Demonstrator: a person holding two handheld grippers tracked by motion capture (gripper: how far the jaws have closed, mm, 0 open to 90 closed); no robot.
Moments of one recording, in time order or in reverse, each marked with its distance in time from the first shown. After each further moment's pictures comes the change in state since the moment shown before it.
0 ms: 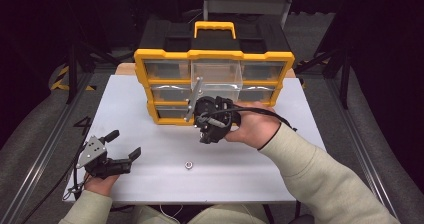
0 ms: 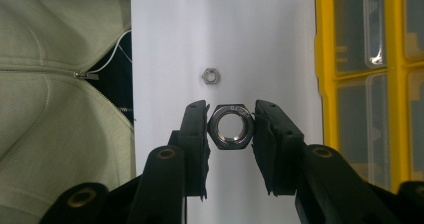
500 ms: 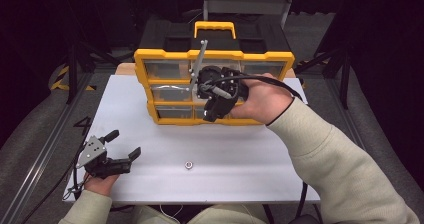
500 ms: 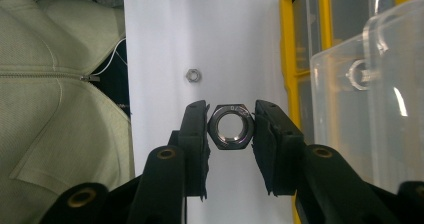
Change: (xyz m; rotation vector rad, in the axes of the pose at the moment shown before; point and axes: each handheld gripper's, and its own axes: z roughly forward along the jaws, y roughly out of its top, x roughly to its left) left arm 0.001 0.000 0.000 0.000 0.007 0.000; right arm -0.022 0.012 -0.058 0.010 -0.018 0.025
